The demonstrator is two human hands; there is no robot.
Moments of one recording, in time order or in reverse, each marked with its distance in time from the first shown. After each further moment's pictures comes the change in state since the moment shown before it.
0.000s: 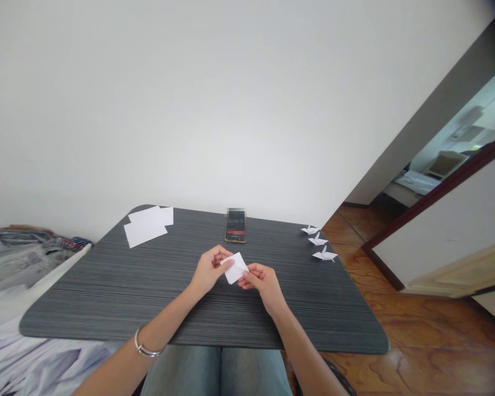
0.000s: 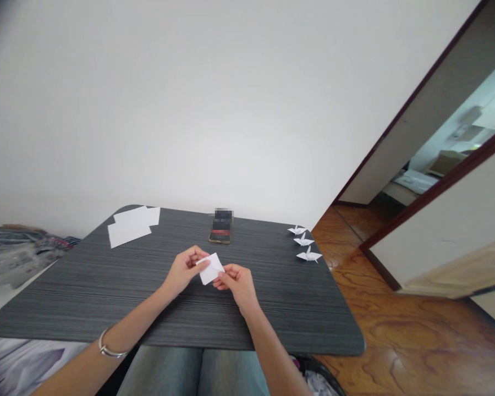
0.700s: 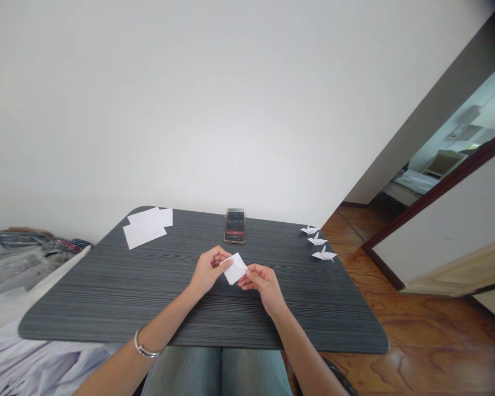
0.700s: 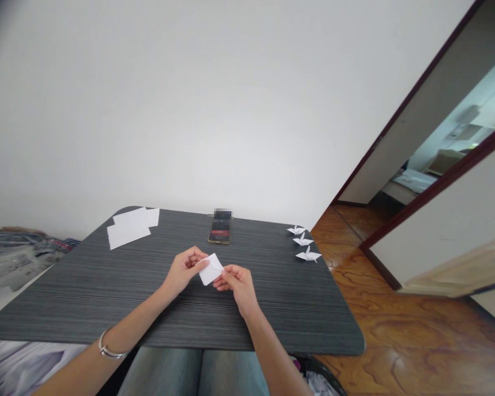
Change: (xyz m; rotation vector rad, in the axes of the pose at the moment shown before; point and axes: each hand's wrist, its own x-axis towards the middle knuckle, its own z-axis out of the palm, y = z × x) left_hand 0.001 0.001 0.000 0.009 0.017 -0.014; right_hand -0.003 -0.002 -0.002 0.046 -0.036 0.003
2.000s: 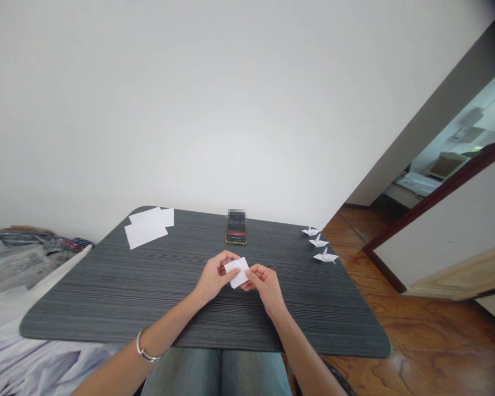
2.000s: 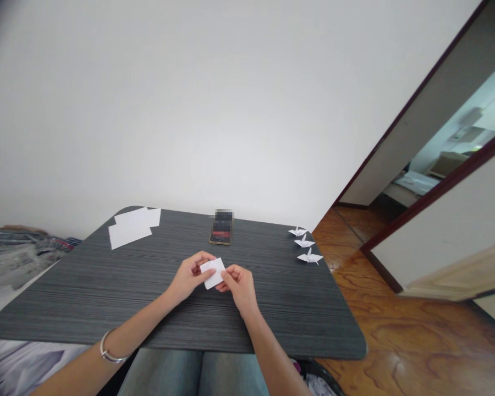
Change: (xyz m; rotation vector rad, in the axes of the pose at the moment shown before) left_hand -0.006 -0.006 0.008 -0.021 -0.125 0.009; right_hand 0.003 0.002 0.004 -0.104 0.063 -0.050
